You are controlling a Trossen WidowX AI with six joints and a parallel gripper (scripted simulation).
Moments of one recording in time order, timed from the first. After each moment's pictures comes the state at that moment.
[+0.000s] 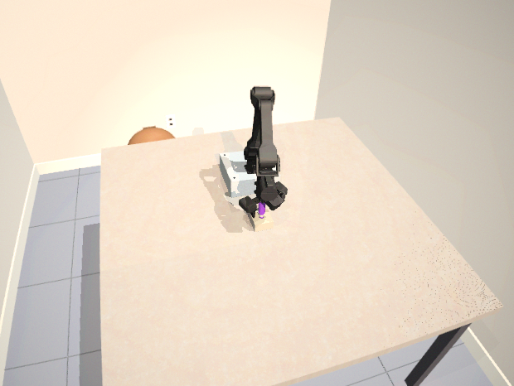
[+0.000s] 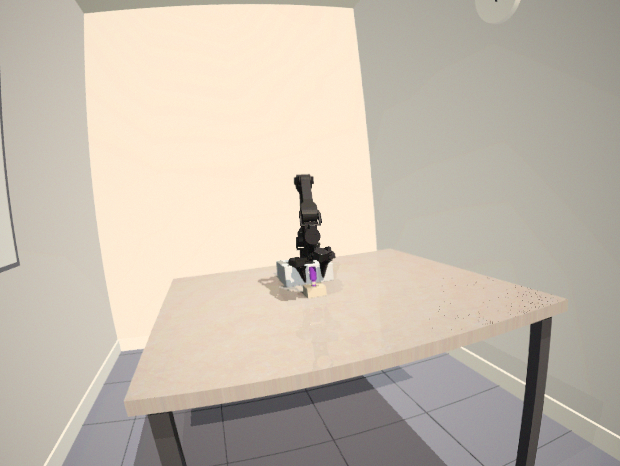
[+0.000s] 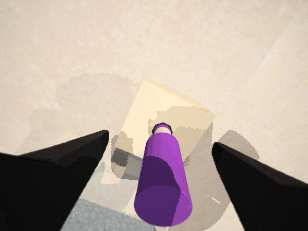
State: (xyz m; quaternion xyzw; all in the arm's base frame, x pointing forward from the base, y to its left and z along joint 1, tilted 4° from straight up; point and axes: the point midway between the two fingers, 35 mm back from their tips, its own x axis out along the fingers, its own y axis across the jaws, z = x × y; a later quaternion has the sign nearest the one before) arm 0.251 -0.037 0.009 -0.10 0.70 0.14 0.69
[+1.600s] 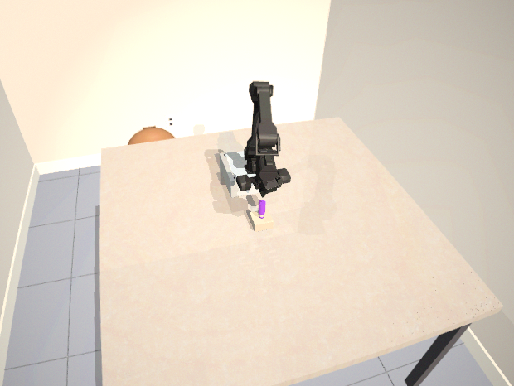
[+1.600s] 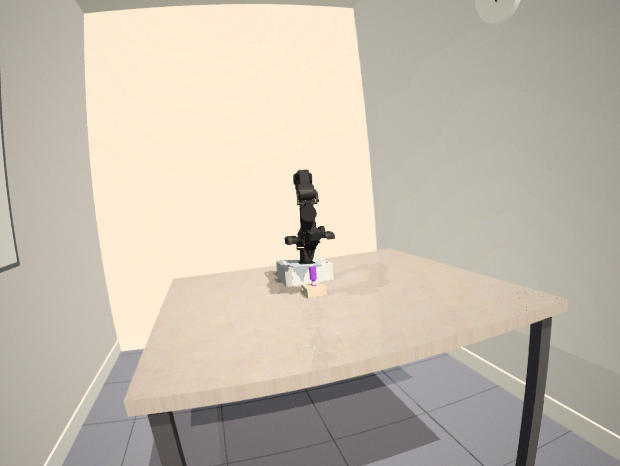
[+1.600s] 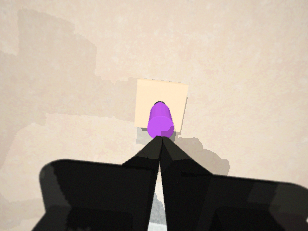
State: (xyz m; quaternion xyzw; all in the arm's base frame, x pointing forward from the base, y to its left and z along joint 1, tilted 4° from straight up) arm 0.248 -0.043 0.088 0.02 0.71 0.02 0.71
